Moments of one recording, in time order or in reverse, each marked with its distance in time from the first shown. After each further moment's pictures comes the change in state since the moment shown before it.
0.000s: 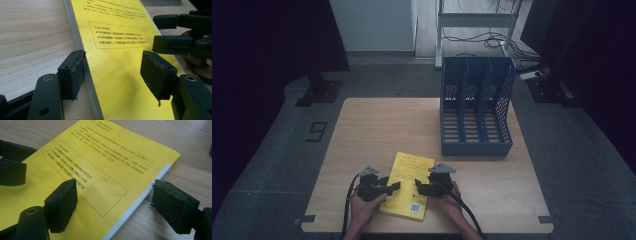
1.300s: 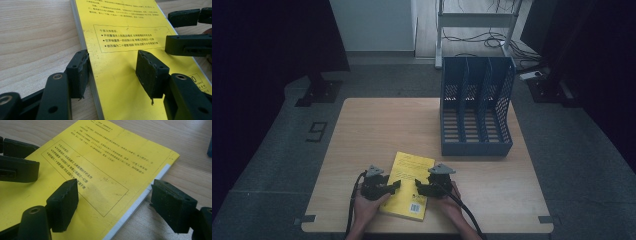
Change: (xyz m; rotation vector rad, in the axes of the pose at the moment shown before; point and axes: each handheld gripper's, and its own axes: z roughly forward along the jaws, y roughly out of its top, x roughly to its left) left arm -0.012 0.005 0.005 0.017 0.129 0.058; right arm 0.002 -0.001 -0.001 -0.007 -0.012 -0.003
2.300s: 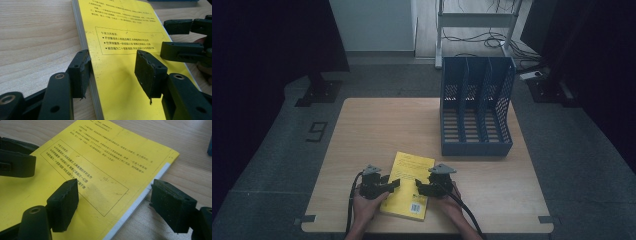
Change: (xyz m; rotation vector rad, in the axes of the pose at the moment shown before) left arm 0.003 0.002 -0.004 -0.010 -0.049 -0.078; right arm -0.003 0.000 0.000 0.006 0.010 0.016
